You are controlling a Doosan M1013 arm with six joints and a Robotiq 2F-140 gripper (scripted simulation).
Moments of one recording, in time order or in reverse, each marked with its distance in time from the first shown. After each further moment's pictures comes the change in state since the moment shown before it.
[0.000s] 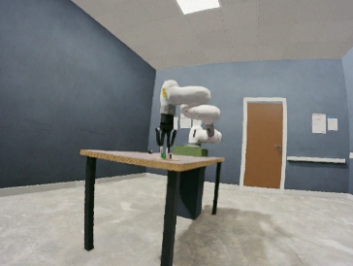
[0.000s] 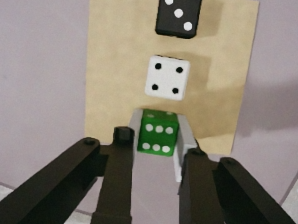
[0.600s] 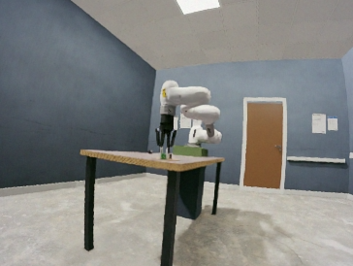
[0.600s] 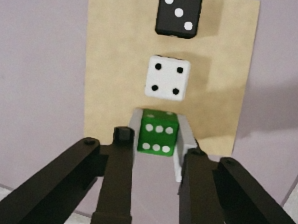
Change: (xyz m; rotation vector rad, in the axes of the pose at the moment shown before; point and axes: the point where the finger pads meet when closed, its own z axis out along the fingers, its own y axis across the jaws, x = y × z) arm 0.000 0.000 0.003 0.000 0.000 0.000
